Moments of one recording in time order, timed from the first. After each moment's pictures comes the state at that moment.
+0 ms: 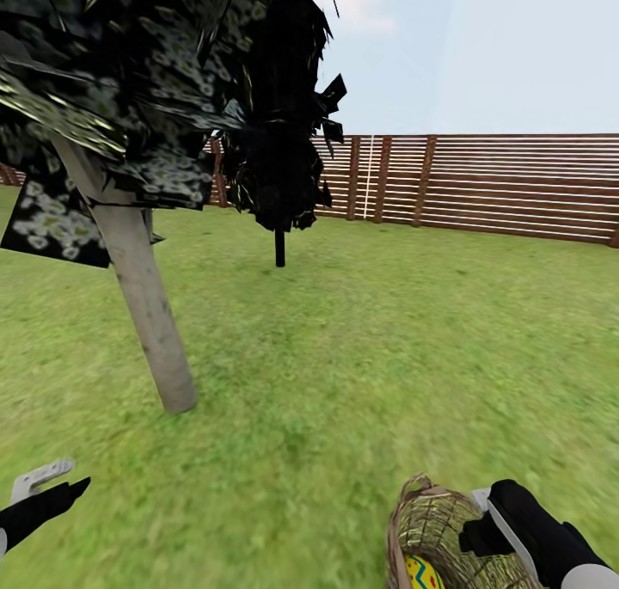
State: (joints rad) left arm -0.33 0.36 0.50 -0.80 0.12 0.36 -0.28; right arm -0.50 -0.29 0.21 -0.64 -0.11 0.87 0.12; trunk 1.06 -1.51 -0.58
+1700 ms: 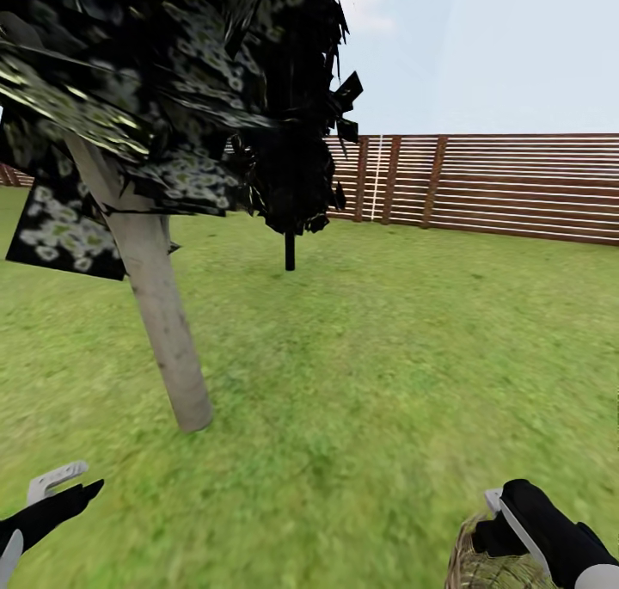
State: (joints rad) left arm -0.33 0.32 0.49 -0.80 0.12 0.36 -0.27; right arm -0.50 -0.33 0.21 -0.64 -0.11 0.88 0.12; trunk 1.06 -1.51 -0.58
